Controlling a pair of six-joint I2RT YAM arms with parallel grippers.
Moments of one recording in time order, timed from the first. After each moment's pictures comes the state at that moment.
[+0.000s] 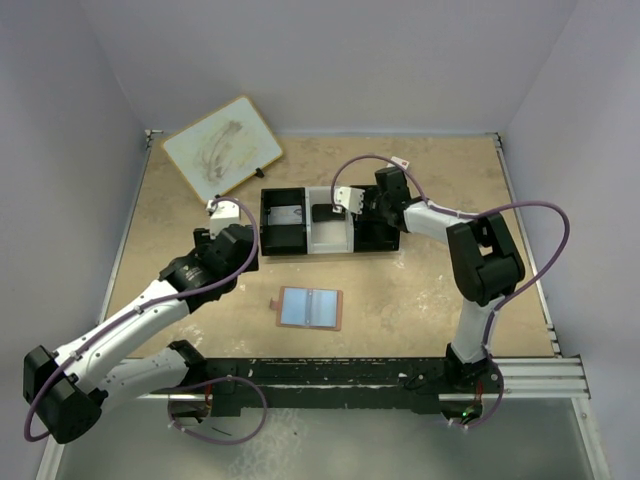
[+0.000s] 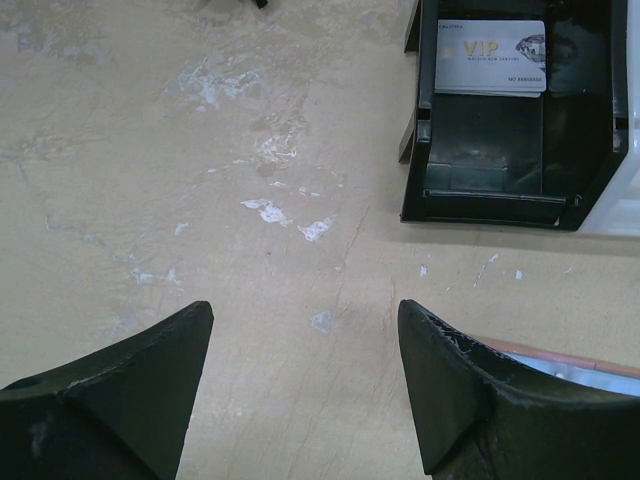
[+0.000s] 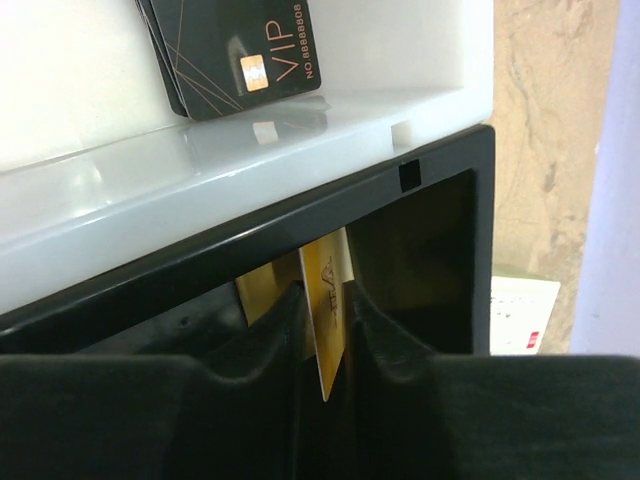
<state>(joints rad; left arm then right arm) -0.71 0.97 0.82 -0.67 -0.69 -0.54 0.38 1.89 1.16 -0.04 -0.17 -1.12</state>
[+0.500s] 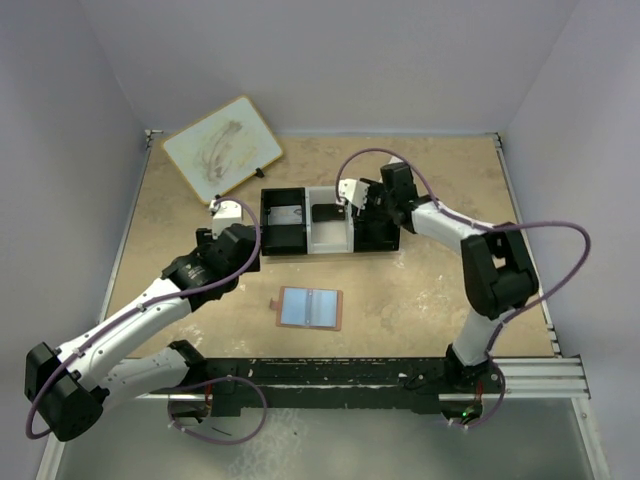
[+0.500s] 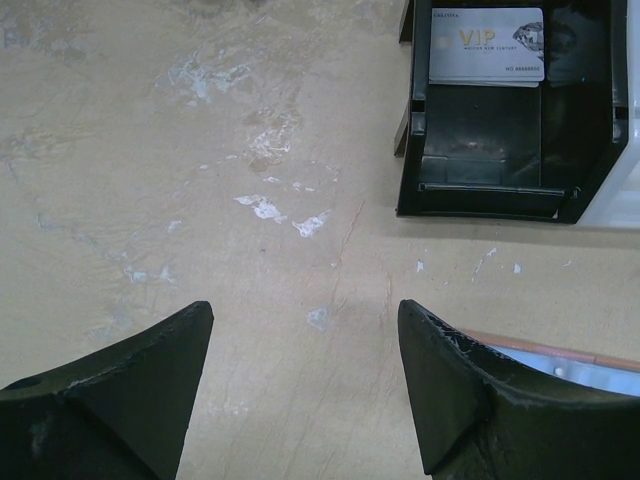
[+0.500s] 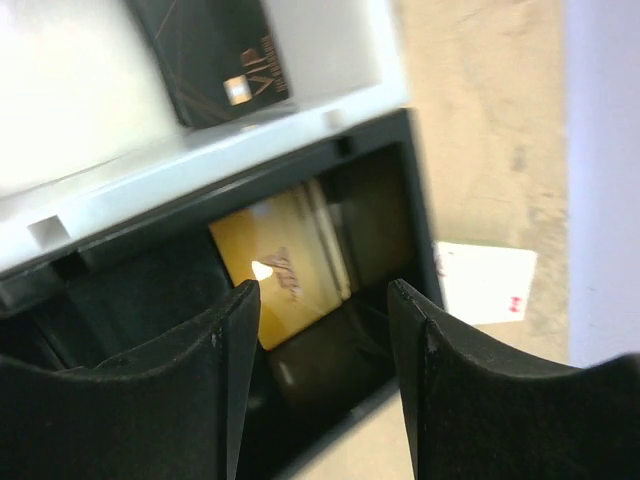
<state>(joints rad) -0.71 0.99 0.82 -0.66 -0.67 -0.54 0.38 1.82 1.15 -0.11 -0.19 -1.04</state>
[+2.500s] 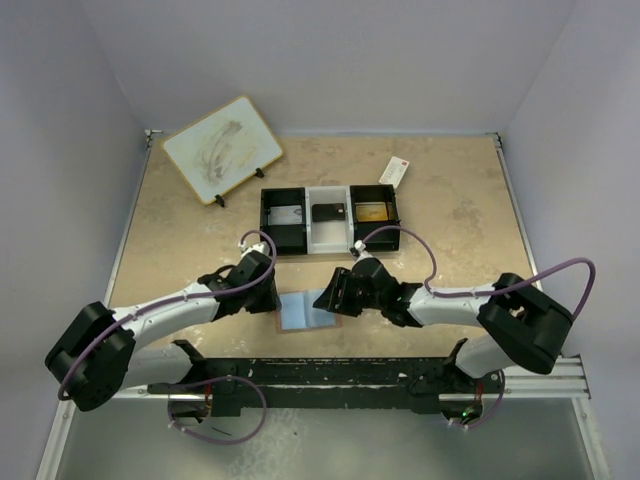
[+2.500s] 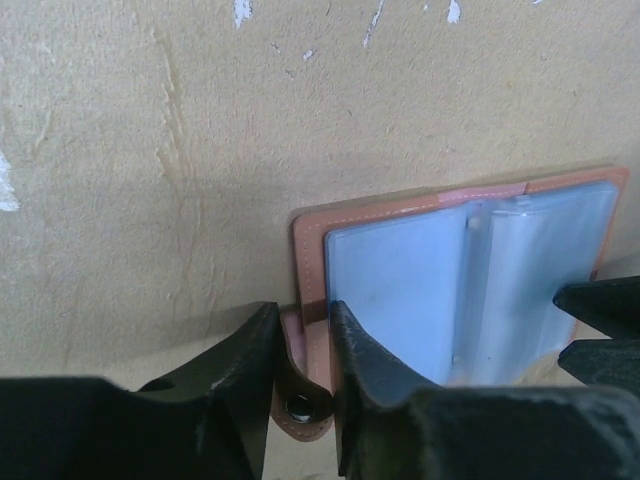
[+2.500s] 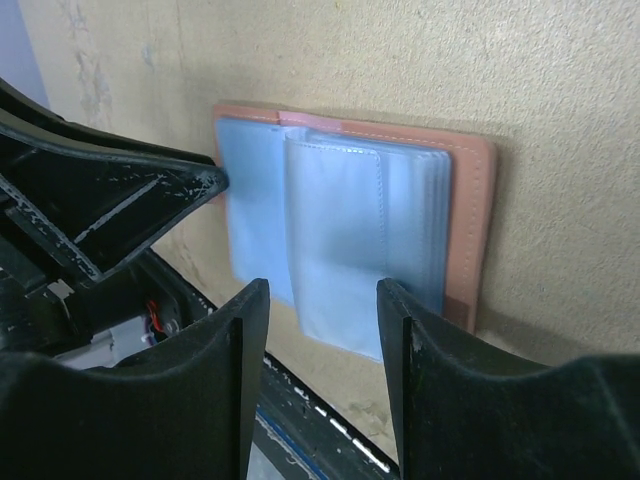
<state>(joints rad) -0.71 1.19 0.50 -0.31 -0.07 -0.83 0.92 1.44 0.48 0.28 -0.10 1.08</state>
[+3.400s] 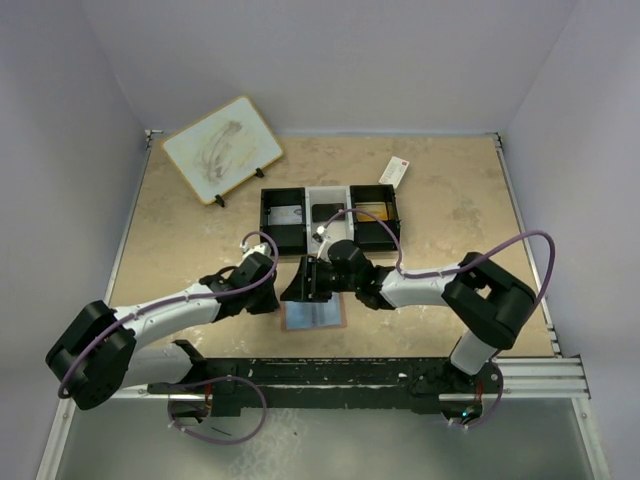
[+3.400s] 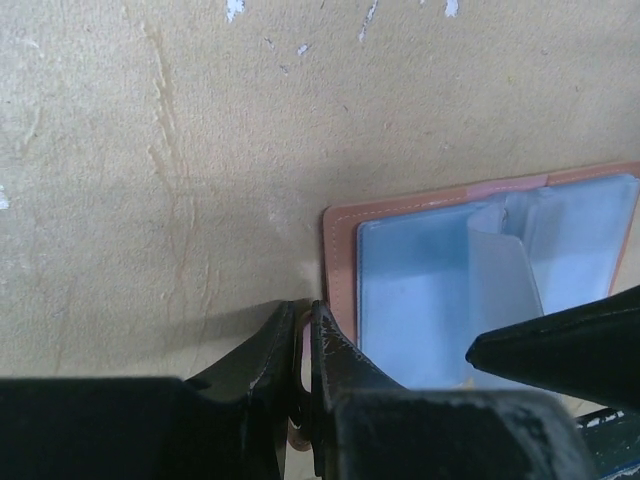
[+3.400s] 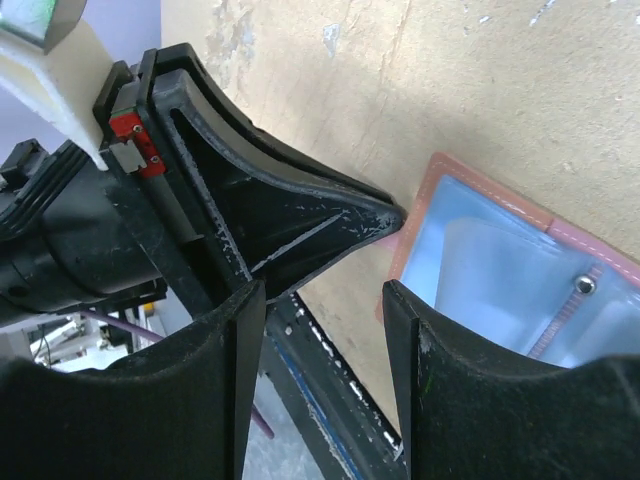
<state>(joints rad) -0.74 1.21 0.49 -0.30 -0.09 -0.83 0.93 1.66 0.72 0.41 -0.33 0.98</state>
